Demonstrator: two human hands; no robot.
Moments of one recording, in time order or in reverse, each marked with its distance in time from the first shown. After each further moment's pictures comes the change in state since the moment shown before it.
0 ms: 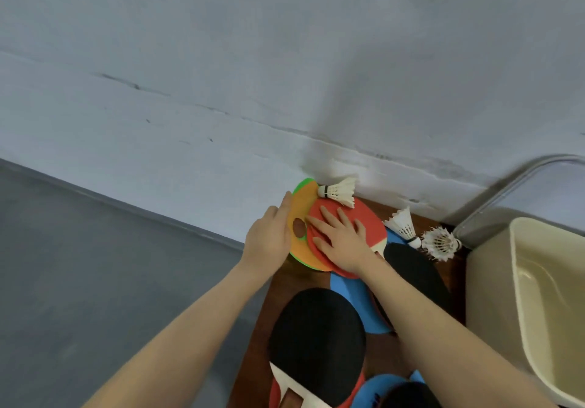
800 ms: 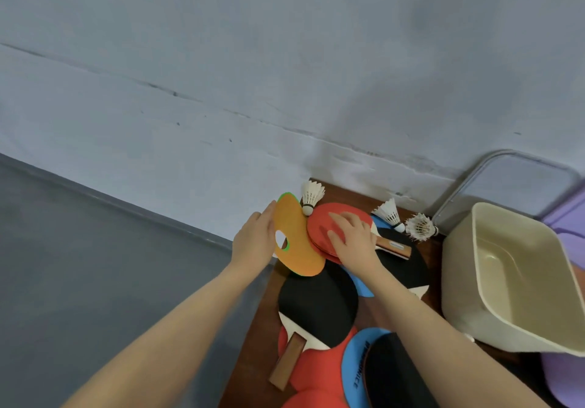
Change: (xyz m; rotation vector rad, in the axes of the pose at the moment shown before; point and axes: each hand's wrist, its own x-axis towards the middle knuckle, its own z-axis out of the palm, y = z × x) left_hand -0.085 -0.002 -0.043 -0.092 0.043 -0.133; right_hand -0.095 -0.044 -0.016 0.298 0.320 0.185
